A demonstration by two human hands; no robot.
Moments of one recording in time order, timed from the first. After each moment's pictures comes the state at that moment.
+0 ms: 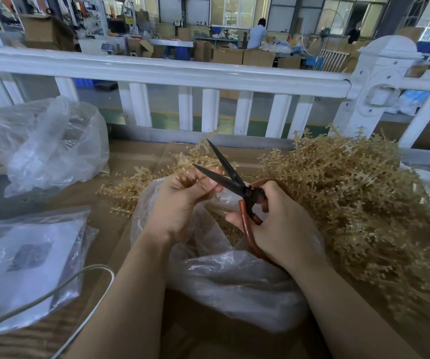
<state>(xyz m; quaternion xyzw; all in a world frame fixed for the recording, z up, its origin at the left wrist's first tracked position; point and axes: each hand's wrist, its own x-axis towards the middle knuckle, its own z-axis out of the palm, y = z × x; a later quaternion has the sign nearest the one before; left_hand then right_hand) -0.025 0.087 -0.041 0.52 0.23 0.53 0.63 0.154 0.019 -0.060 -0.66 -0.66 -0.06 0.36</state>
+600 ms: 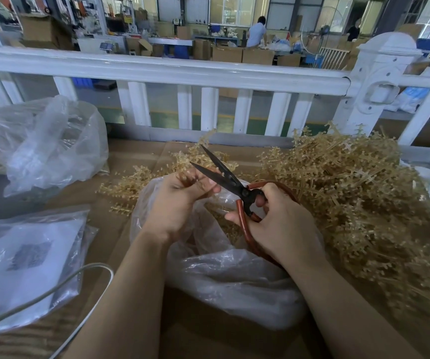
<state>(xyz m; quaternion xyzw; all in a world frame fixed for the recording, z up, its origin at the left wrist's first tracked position) -0.027 0.091 -0.045 0.55 0.23 0.53 0.61 0.158 0.023 -0.070 -0.69 -0.64 -0.07 0.33</state>
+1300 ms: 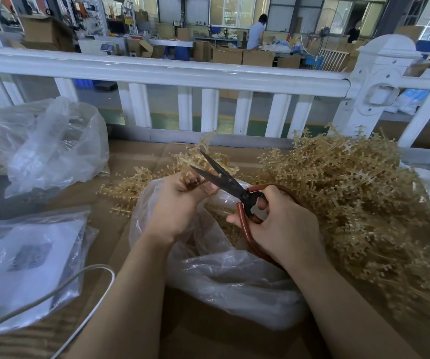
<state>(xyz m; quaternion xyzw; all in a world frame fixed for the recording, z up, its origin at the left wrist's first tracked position) -0.026 0.085 -0.041 0.62 0.29 0.53 0.50 0.158 0.021 -0.069 -0.69 -0.64 -0.11 0.32</state>
